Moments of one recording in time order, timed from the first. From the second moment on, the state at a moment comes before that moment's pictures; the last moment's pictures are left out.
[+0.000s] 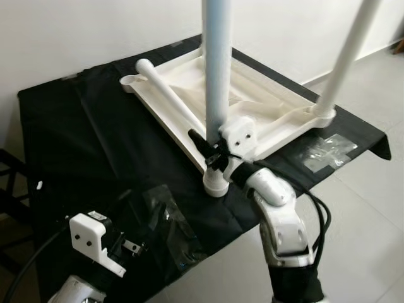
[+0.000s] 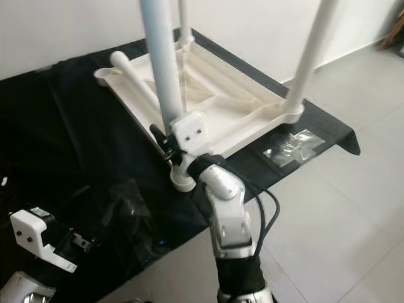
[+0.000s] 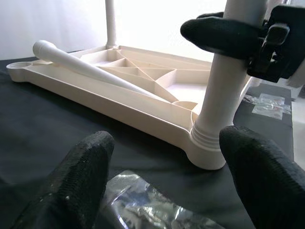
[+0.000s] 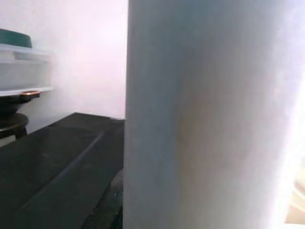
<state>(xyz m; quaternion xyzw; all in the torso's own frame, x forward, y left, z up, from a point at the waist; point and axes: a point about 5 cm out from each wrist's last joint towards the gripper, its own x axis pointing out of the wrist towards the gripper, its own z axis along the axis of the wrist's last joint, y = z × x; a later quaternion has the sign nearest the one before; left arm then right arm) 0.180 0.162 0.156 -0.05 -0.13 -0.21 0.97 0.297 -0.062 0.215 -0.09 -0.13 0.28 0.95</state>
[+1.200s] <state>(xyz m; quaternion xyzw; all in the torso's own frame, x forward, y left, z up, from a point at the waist) 0.169 0.162 0.160 -0.05 -0.13 -0.20 0.97 0.363 -0.089 0.265 -0.21 -0.06 0.65 0.73</state>
